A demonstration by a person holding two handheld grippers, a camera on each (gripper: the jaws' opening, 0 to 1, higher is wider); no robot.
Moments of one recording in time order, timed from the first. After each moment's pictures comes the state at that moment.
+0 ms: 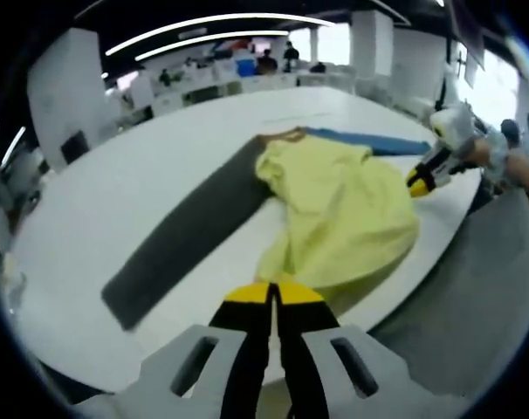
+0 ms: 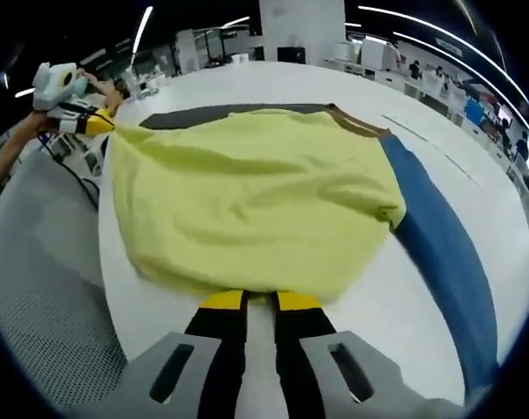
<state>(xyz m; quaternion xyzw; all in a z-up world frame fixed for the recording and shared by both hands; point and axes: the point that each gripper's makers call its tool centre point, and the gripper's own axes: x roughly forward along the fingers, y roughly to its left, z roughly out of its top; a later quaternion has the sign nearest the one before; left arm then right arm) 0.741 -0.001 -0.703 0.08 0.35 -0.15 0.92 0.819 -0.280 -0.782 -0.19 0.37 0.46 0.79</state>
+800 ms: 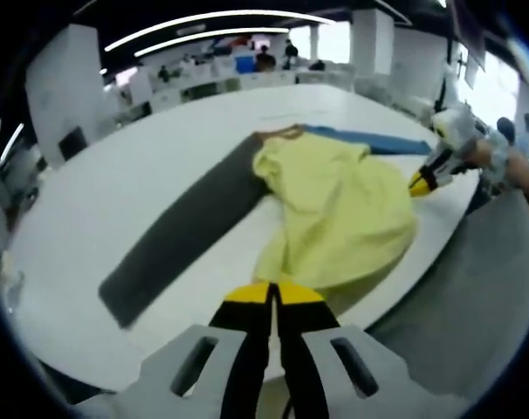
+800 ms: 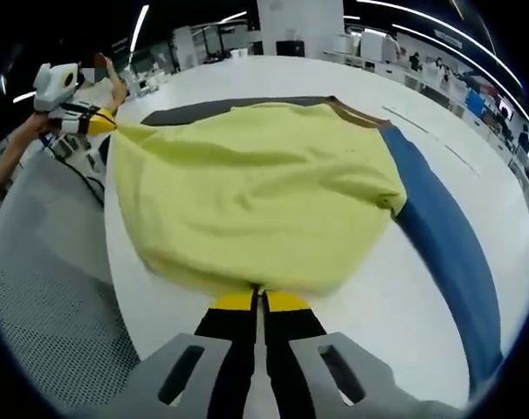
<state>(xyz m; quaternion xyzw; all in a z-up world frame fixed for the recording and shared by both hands) 0.740 -0.004 -0.704 0.08 0.35 -0.15 0.92 0.809 -0.293 -0.778 -0.19 0.39 0.45 0.78</state>
